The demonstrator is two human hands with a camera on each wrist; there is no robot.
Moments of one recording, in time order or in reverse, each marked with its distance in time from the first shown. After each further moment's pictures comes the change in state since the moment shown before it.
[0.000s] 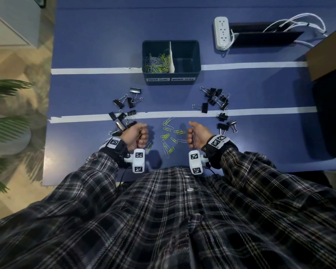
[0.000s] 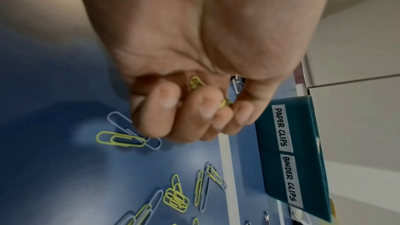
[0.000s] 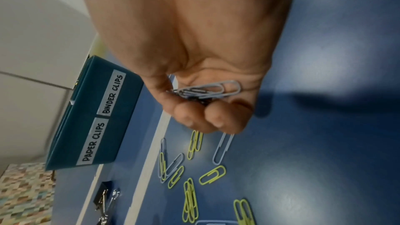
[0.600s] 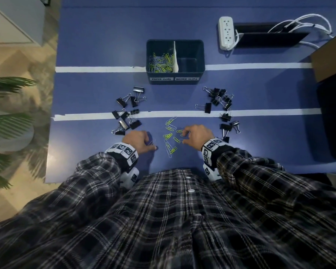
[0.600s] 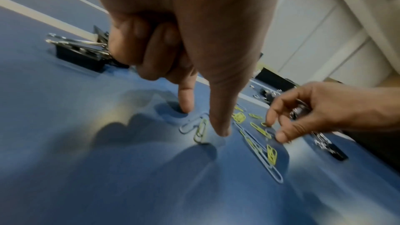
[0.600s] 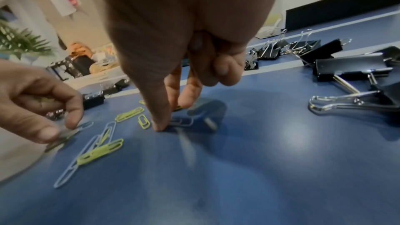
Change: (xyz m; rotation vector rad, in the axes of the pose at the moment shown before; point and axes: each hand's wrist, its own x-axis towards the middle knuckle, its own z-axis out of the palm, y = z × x) left_hand -0.010 -0.016 -0.003 1.678 0.444 0.264; right_hand 0.004 0.009 0.000 -1.462 0.266 -0.658
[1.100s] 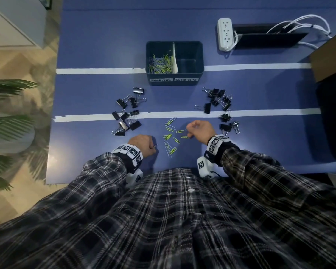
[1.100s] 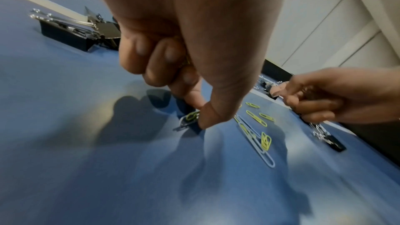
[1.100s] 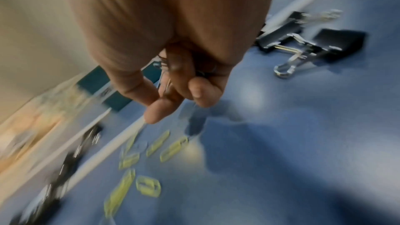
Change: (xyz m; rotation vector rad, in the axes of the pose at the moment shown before) left_hand 0.001 0.015 0.010 0.038 -0.067 0.055; right_hand 0.008 0.009 -0.003 0.789 0.052 0.283
